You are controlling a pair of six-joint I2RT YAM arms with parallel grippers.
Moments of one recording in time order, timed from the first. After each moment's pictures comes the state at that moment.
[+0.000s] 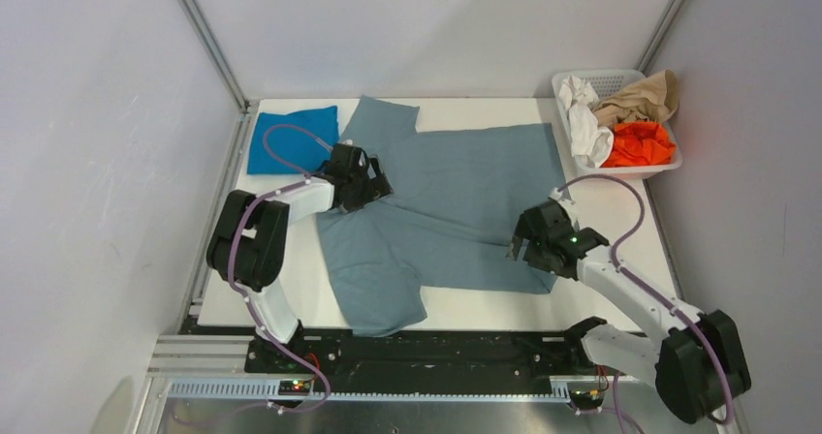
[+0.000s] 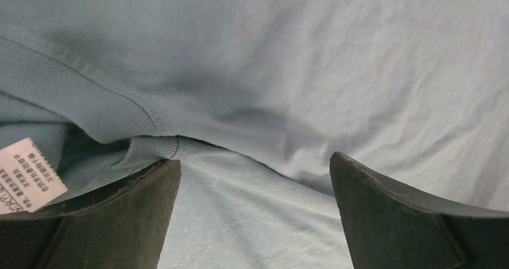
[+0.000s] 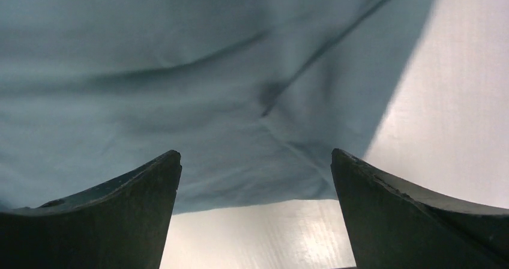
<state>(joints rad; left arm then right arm) -0.32 1.77 1.02 -0.14 0.03 -0.69 0.42 1.04 0.62 -0.66 0.29 0.73</state>
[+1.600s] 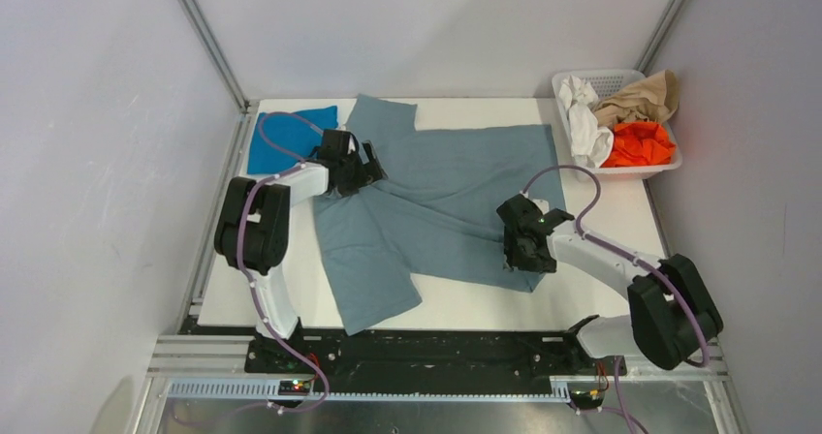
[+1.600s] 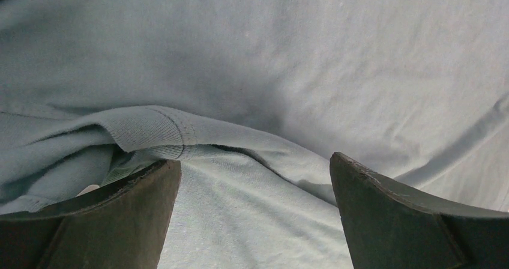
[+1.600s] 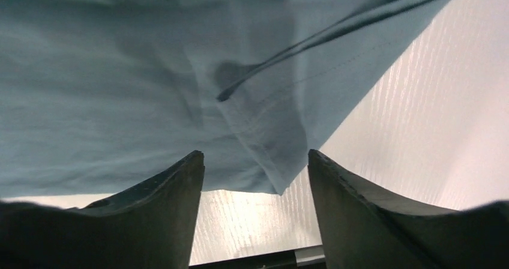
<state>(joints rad) -0.23 1.90 1.17 -0.14 0.12 -0.61 0.54 1.31 0.75 -0.74 0.28 0.61</state>
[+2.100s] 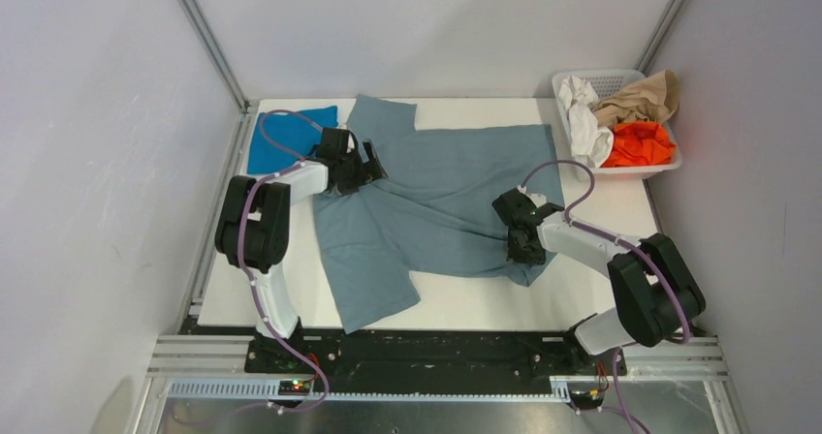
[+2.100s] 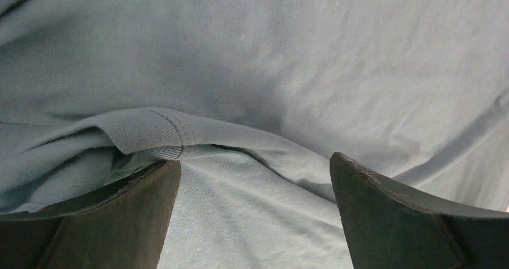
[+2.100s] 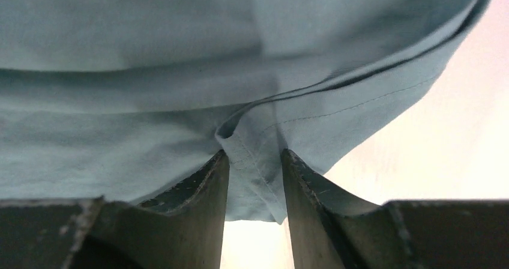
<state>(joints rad) -0.22 1.91 1.19 -0.14 0.14 -0.57 0.52 1.46 0.78 -0.66 0.33 0.62</state>
